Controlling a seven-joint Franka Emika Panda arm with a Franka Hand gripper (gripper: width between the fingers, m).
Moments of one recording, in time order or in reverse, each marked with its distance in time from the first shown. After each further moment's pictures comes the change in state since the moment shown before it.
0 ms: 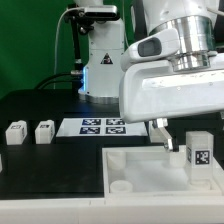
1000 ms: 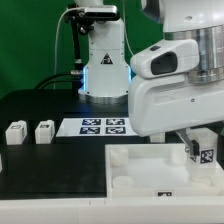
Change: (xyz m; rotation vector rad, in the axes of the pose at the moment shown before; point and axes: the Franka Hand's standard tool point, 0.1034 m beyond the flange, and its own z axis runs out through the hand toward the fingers) arm 0.010 -0.005 0.002 0.054 -0.290 0.047
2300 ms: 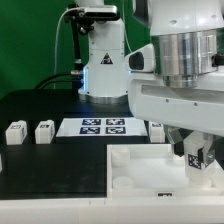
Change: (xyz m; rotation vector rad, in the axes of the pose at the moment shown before) arm 0.002 0.017 0.003 -0.028 0.055 1.172
